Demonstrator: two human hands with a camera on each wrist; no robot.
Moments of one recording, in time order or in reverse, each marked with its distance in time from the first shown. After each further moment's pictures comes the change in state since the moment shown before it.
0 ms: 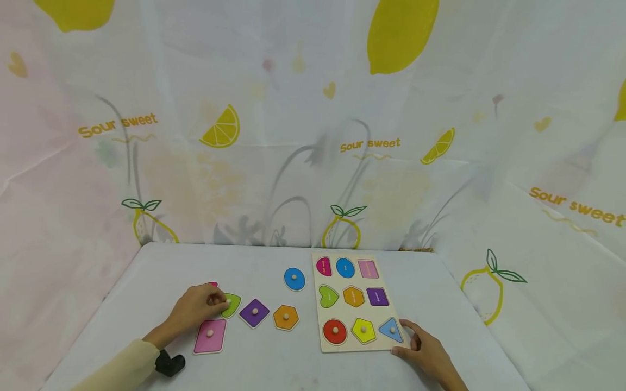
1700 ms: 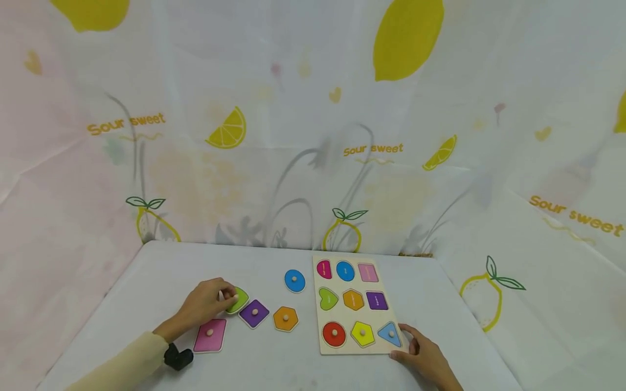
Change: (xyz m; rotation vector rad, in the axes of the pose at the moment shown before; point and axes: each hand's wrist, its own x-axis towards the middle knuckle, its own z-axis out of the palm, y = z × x) left_hand 0.007 0.026 0.002 -0.034 -0.002 0.045; right_hand 0.000 -0.001 -0.001 -0.005 -0.007 0.028
